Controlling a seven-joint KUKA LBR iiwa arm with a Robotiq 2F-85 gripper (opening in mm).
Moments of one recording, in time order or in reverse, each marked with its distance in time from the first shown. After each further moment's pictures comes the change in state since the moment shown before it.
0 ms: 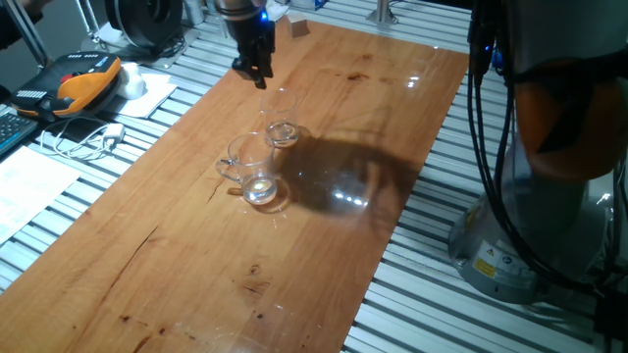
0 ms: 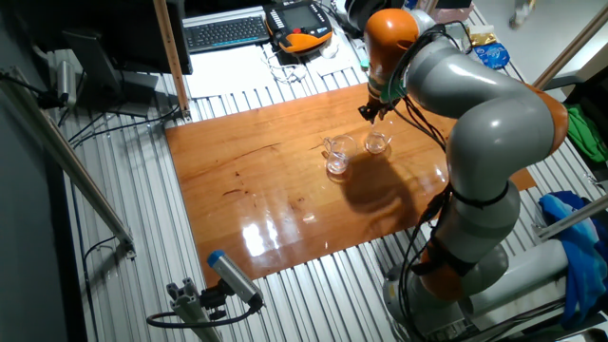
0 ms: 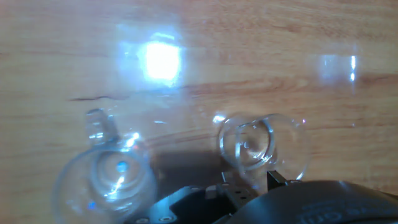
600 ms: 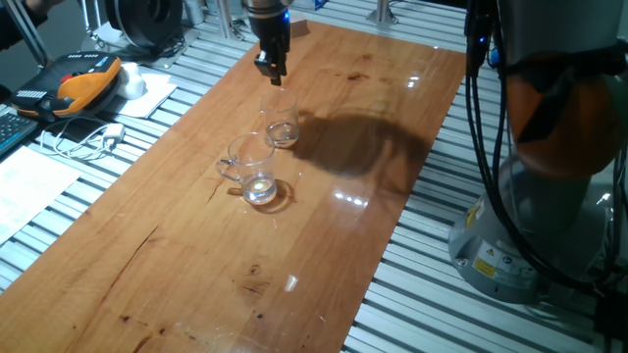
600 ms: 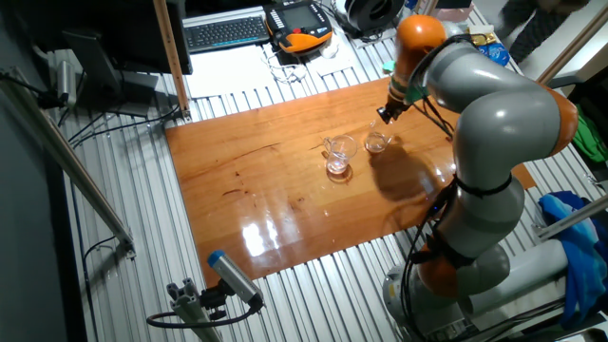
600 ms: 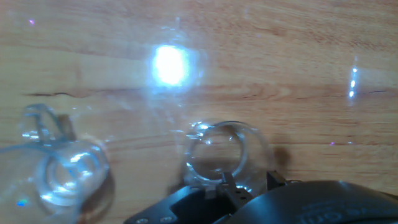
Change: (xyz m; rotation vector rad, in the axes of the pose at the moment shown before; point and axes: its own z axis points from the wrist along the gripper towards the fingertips) arm -0.001 -0.052 0.039 -0.050 -0.022 -0.035
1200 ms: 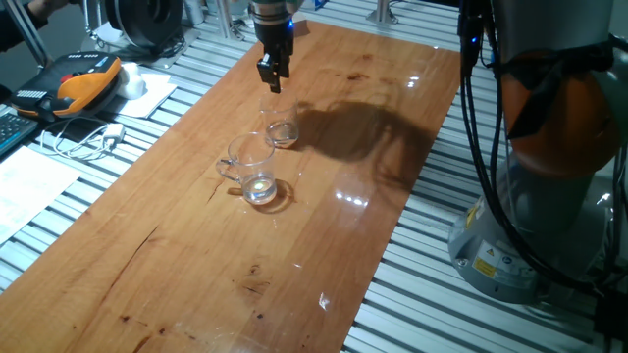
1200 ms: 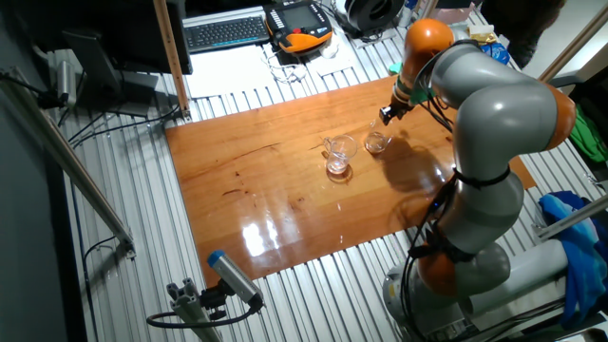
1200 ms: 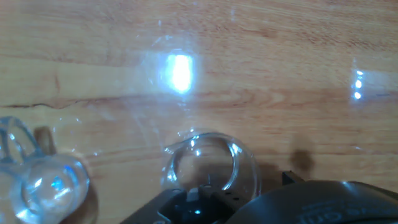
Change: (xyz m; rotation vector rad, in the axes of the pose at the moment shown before) arm -0.010 -0.013 0.033 -0.053 -0.023 0.003
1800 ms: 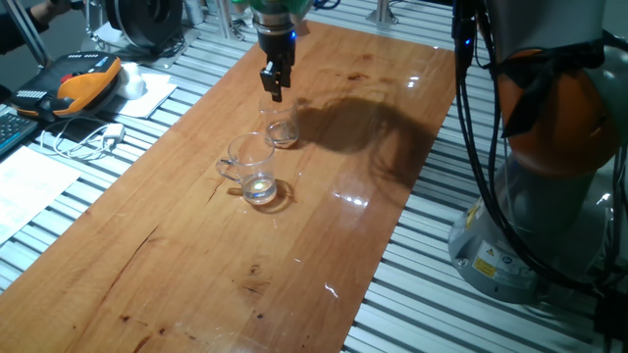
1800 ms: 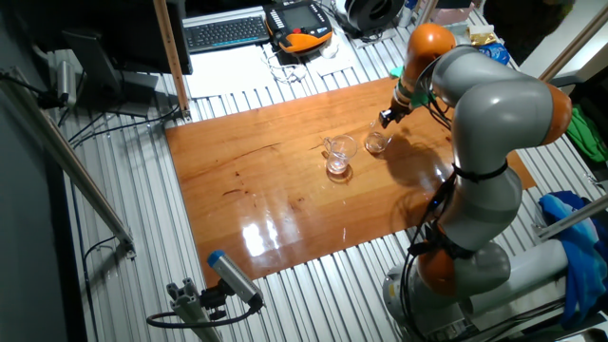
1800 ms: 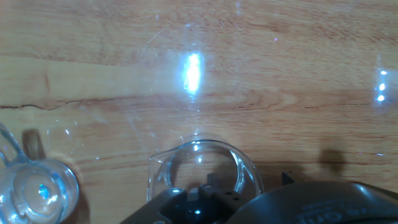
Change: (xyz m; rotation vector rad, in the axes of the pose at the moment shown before) arm 0.002 0.000 0.026 -0.033 -0.002 -0.002
